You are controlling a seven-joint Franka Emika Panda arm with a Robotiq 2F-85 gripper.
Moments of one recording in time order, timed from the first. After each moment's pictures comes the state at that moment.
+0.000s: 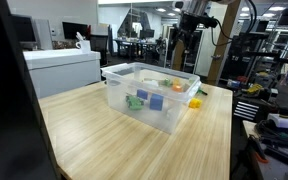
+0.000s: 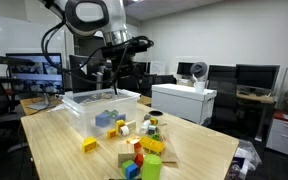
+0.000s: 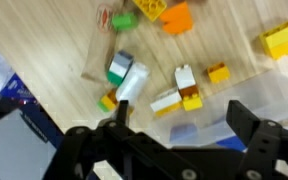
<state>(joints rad) -0.19 -0.10 -0.27 -2.27 -0.02 2.41 -1.33</state>
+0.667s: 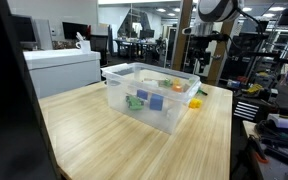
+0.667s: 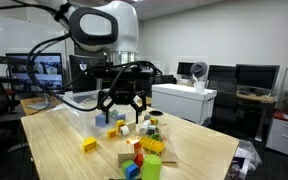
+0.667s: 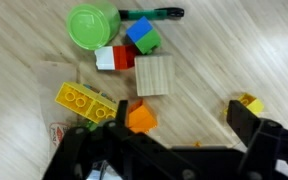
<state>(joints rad) -0.29 0.02 -0.33 -2.27 -0.10 2.28 -1.23</state>
